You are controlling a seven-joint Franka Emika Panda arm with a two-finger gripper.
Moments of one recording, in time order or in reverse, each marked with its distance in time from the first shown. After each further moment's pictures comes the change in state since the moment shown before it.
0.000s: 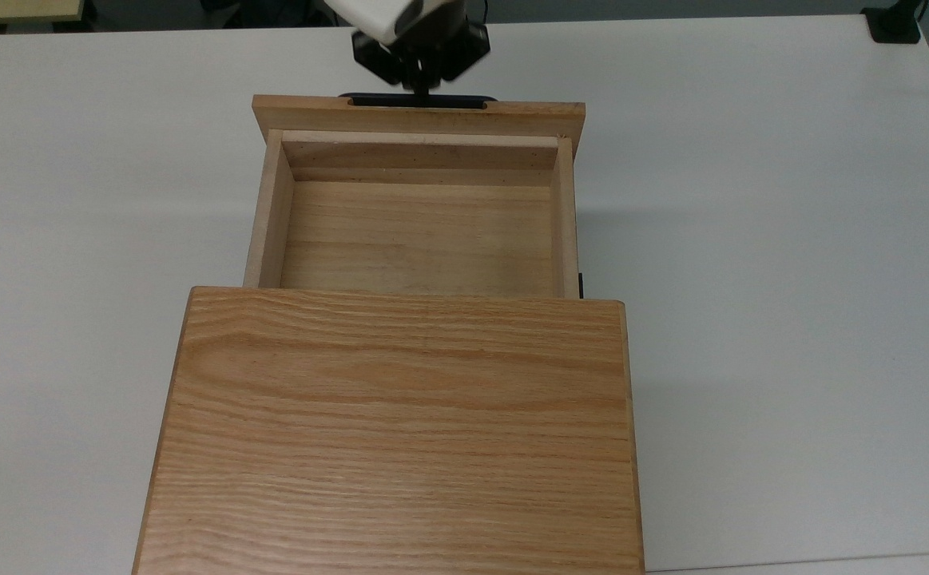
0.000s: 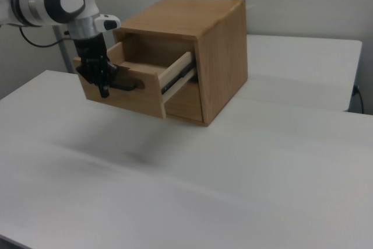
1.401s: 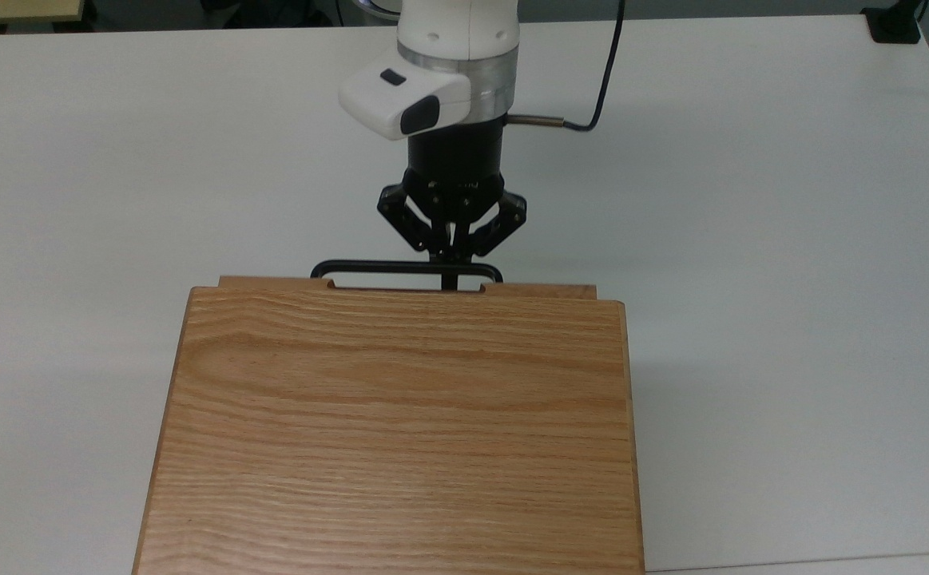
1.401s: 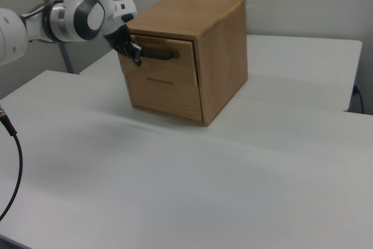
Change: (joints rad) arm -0.001 0.255 -0.010 0.174 0.000 0.591 0.254
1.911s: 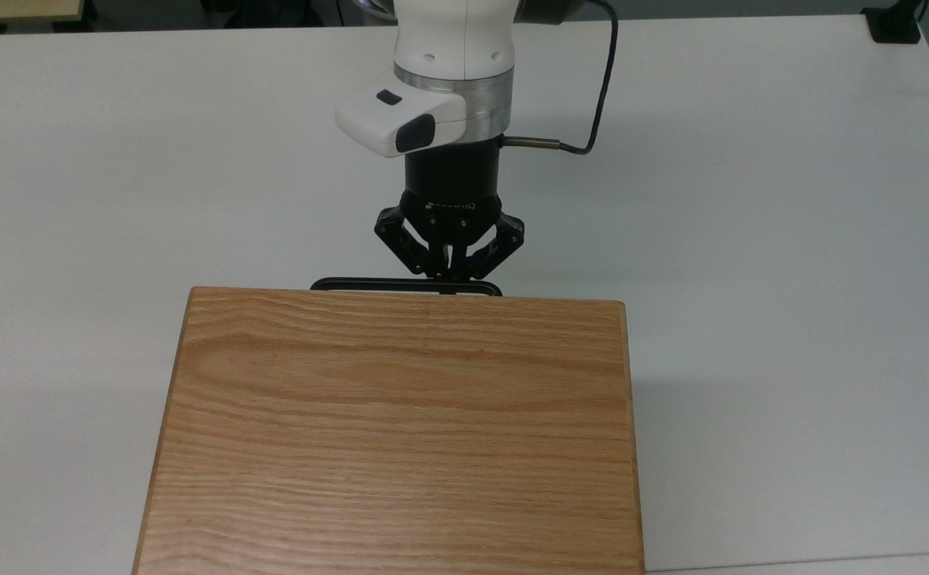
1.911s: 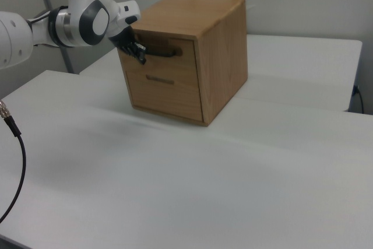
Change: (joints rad) arm -0.008 0.031 0.000 0.006 0.000 0.084 0.007
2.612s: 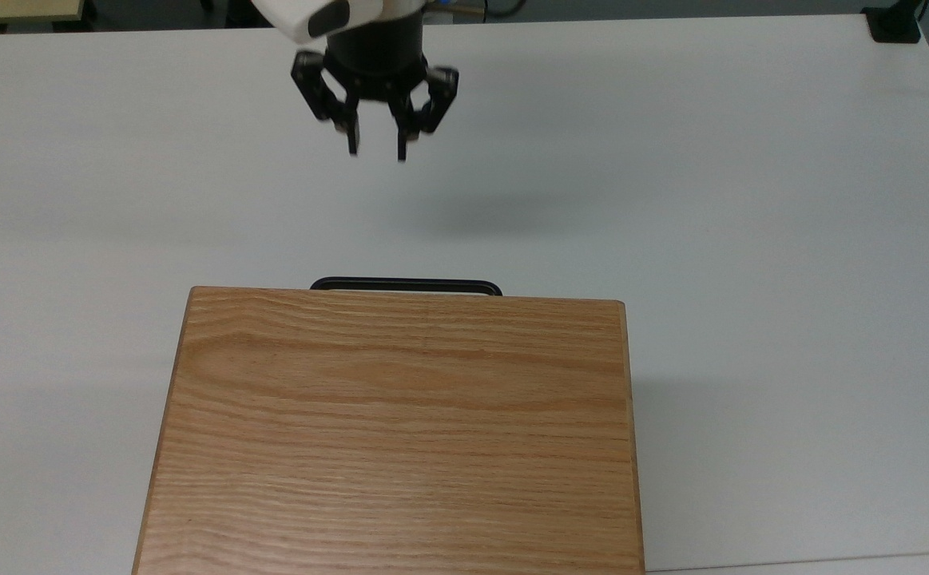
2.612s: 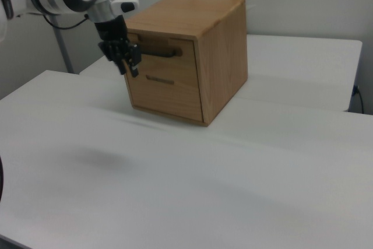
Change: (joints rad) arm -0.059 -0.201 -0.003 -0.008 0.000 -0.610 -0.121
